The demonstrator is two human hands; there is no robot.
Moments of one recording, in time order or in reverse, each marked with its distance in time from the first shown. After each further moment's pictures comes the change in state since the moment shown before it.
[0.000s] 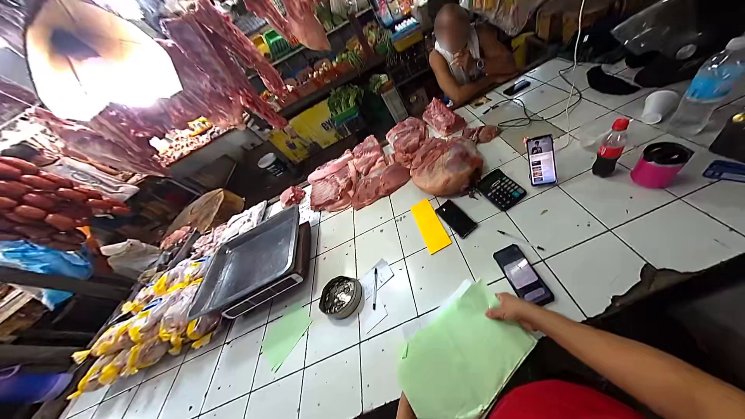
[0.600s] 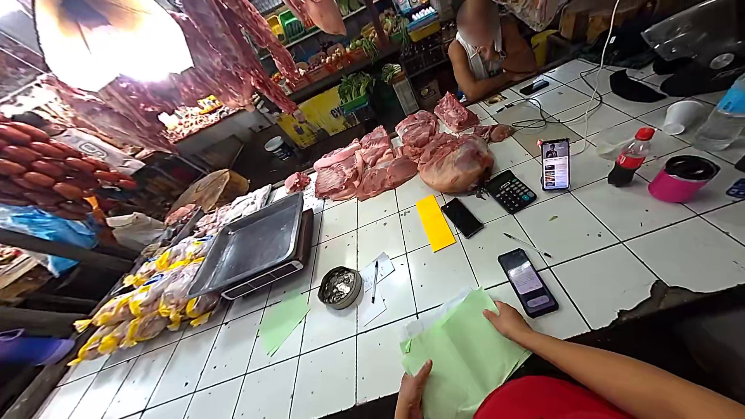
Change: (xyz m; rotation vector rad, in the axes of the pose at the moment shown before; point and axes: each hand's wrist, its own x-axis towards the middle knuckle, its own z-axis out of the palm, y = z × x) left_hand 0.065 -0.043 -0.010 0.175 0.361 -0.565; right_hand 0.030 0.024 0.020 -0.349 0.197 0.052
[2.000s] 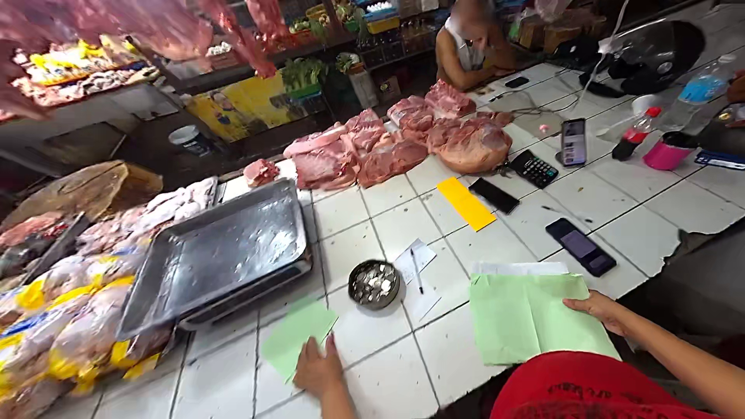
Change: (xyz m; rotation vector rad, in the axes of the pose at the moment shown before) left_hand 0.250 0.112 -0.328 0.875 0.633 0.657; right_hand -0.042 -0.018 0.076 0.609 0.402 0.296
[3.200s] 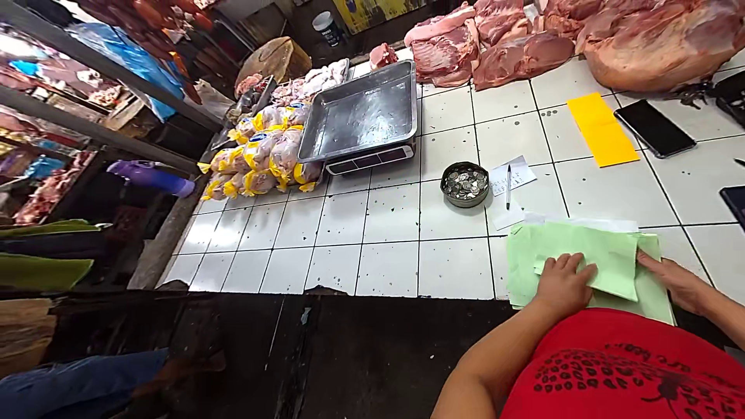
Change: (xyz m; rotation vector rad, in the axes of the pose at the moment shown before) left_hand -0.234 0.217 0.037 -0.213 -0.785 0.847; right_hand -0.007 -0.009 0.083 -0.214 -0.158 -0.140
